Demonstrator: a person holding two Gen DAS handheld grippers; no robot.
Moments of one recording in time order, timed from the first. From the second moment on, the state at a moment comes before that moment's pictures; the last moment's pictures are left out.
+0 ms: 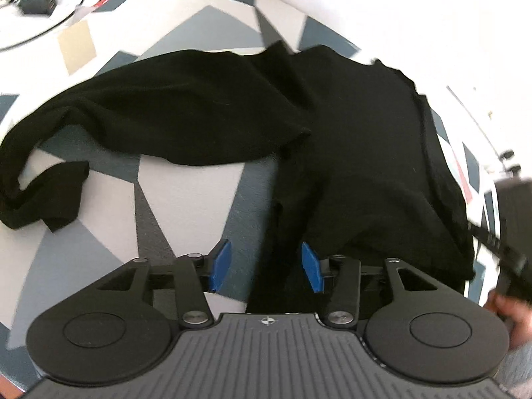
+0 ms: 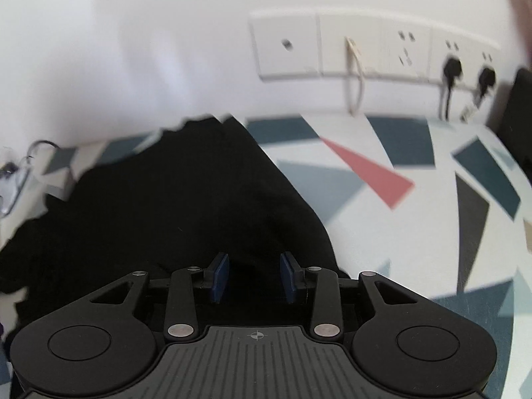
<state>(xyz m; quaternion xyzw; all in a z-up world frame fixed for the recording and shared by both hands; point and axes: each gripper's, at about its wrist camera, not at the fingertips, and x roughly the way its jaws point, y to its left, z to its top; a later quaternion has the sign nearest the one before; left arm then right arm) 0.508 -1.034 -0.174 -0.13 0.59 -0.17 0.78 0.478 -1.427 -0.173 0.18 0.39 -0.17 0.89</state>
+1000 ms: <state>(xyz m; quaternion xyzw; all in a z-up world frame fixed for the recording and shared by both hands) 0.517 -1.082 -0.099 0.01 0.39 -0.25 0.89 0.448 -1.512 -0.170 0.40 0.20 -0.22 0.86</state>
